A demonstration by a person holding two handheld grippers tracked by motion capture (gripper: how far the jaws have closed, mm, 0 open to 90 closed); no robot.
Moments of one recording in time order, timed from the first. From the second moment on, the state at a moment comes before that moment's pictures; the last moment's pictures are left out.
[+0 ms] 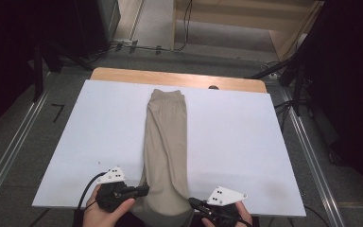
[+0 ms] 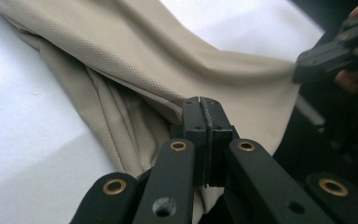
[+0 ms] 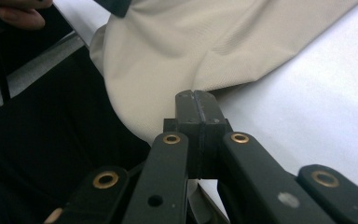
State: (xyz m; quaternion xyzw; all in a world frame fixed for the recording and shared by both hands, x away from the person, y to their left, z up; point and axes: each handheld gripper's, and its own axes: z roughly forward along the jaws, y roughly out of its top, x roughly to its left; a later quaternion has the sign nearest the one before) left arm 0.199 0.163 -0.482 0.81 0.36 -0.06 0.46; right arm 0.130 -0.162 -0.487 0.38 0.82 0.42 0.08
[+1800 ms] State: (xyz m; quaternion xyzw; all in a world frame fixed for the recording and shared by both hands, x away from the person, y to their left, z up) left arm 0.424 0.148 -0.476 0.79 0.38 0.02 0.49; right arm 0.387 -0.166 -0.477 0.43 0.77 0.46 0.12
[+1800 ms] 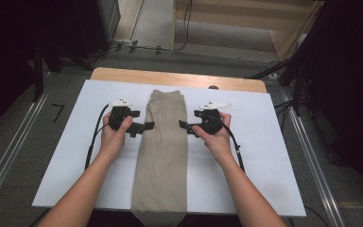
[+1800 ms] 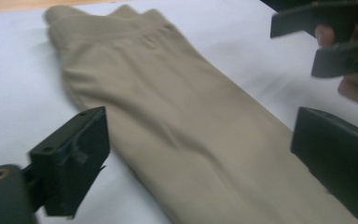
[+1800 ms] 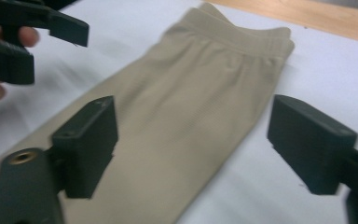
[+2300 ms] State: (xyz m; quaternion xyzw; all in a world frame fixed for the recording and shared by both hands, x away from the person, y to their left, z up) left arm 0.500 0.119 -0.492 0.78 0.49 0.06 0.39; right arm 0.493 -0.145 -0.499 0.53 0.75 0.37 0.14
